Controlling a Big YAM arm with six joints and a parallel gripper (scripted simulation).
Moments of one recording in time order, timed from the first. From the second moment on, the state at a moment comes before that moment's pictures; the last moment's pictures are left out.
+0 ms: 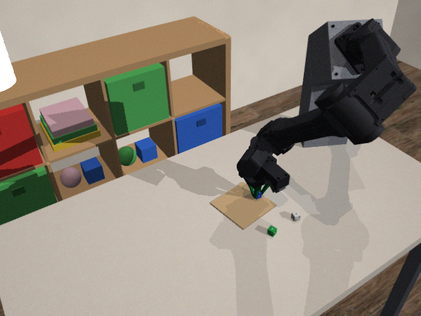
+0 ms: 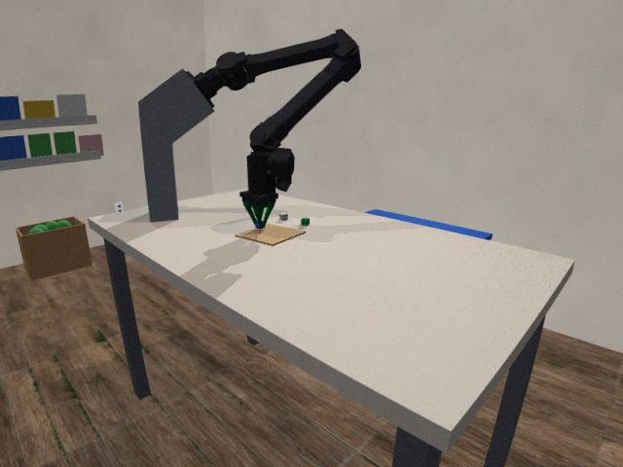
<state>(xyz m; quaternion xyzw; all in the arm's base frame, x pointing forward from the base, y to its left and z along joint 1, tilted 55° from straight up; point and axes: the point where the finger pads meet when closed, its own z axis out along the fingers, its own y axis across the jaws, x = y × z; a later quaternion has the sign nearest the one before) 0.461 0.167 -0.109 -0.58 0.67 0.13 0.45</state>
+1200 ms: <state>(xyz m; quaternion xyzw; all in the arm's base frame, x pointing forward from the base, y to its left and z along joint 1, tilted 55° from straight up) 0.459 0.167 -0.109 -0.58 0.67 0.13 0.45</state>
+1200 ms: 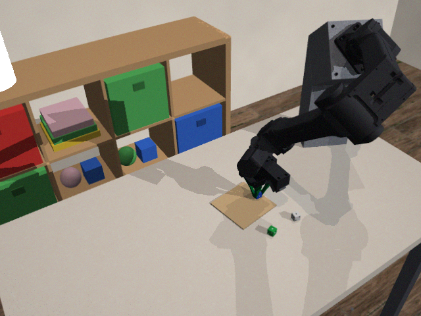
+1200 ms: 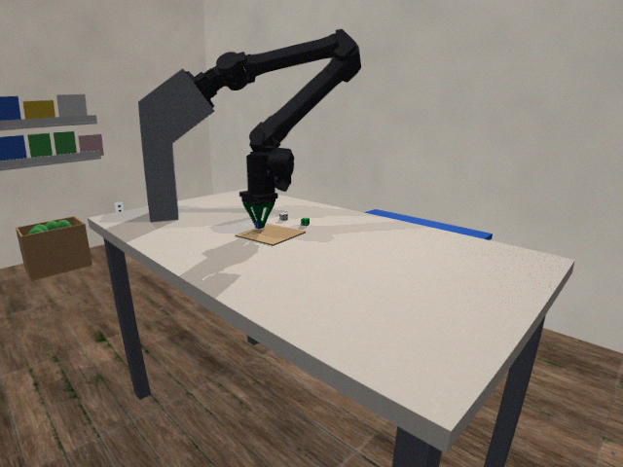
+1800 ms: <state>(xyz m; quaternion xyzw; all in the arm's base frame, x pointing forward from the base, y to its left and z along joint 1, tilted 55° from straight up) 0.459 0.167 -0.110 -0.58 0.67 0.13 0.45</state>
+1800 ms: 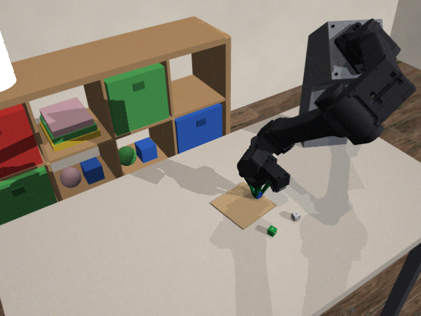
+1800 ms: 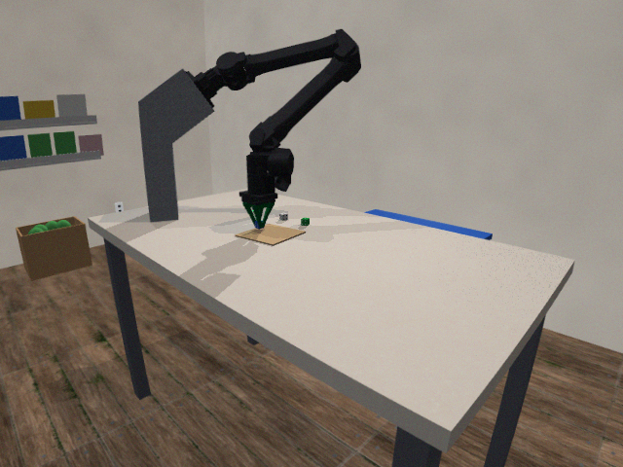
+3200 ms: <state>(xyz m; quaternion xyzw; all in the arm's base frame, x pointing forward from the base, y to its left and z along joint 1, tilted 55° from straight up) 0.459 0.169 -0.112 -0.58 0.67 0.13 0.45</state>
